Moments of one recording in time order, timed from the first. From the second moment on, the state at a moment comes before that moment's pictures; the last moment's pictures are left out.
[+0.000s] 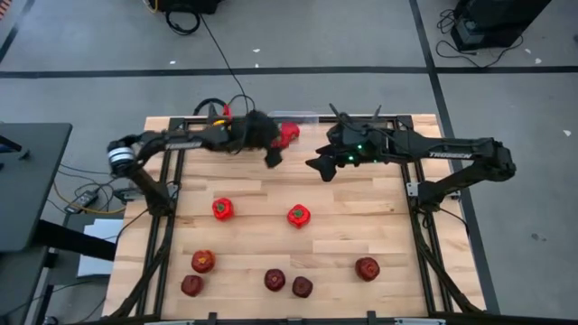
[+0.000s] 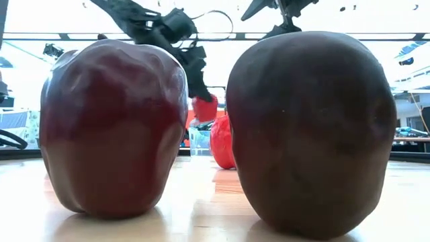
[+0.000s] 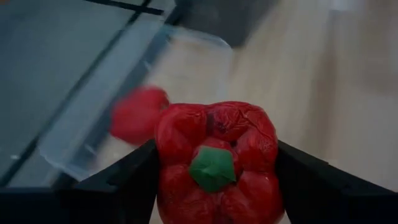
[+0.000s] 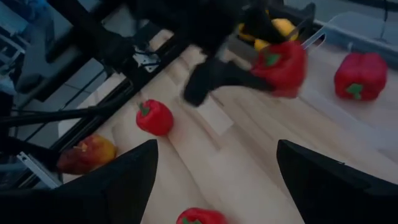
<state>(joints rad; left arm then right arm) 0.41 1.60 1.12 -0.18 -0.08 0.10 -0.13 1.31 1.21 -0.48 0.09 0.64</state>
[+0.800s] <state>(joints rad) 0.64 2.01 1.69 -0.67 -0.01 0.13 -0.25 1.16 1.21 -0.60 0.26 0.59</state>
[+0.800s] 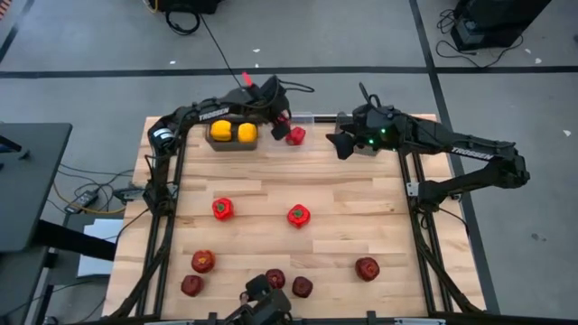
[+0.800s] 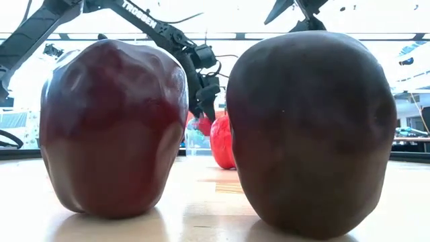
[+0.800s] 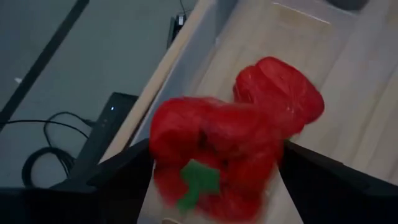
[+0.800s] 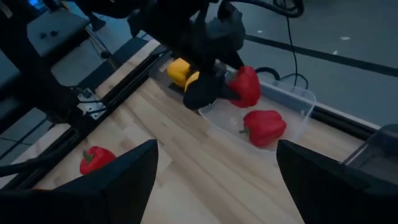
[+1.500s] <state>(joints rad) 0.63 1.90 1.73 -1.09 0.04 0.10 -0.26 1.16 1.21 -0.59 0.24 0.53</state>
